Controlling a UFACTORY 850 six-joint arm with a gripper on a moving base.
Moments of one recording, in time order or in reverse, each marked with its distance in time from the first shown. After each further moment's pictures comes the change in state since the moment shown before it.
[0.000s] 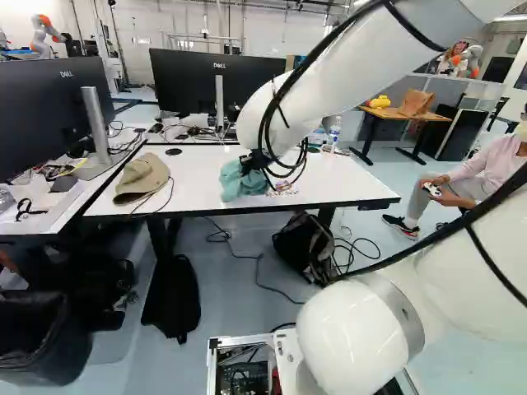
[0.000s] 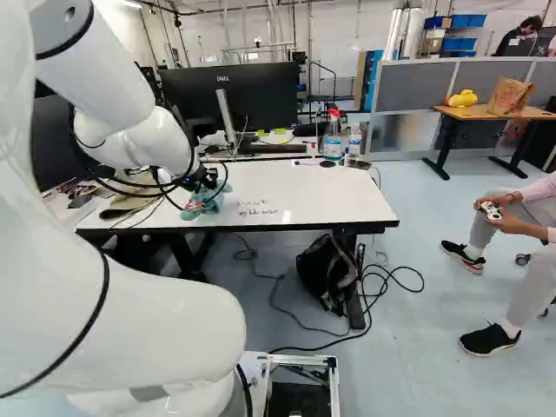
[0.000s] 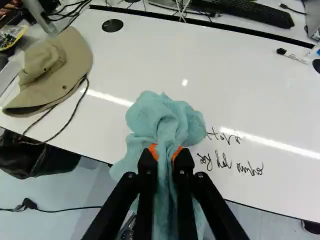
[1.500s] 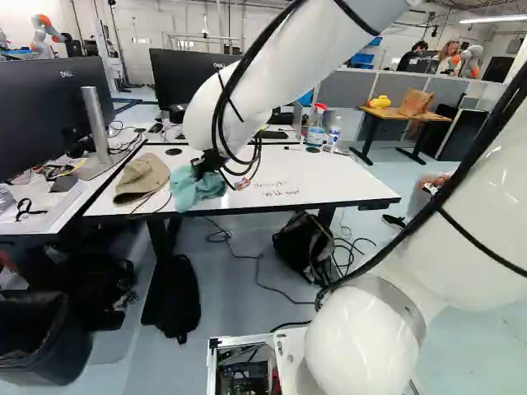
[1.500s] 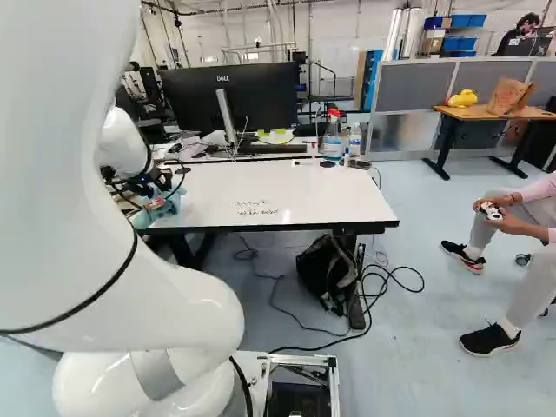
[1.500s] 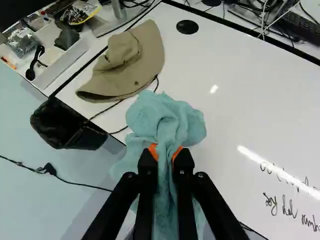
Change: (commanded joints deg) arm 17.1 -6.9 -6.1 0.0 0.0 0.0
